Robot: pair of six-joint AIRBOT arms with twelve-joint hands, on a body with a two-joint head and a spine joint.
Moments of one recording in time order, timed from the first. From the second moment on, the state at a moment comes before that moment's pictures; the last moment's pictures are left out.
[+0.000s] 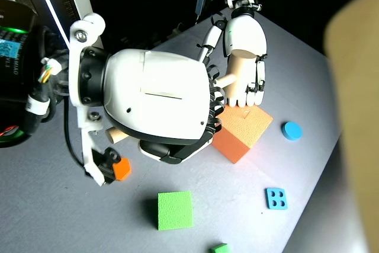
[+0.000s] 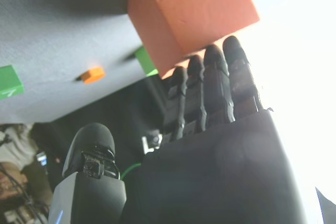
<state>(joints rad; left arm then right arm) 0.72 -0.81 1.01 0.26 -0.59 0.62 -0.07 -1.03 0.97 0.51 0.15 -1.60</state>
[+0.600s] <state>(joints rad) 0.72 -0.81 1.01 0.25 -0.59 0.62 -0.14 -1.15 0.96 0.96 0.40 -1.92</state>
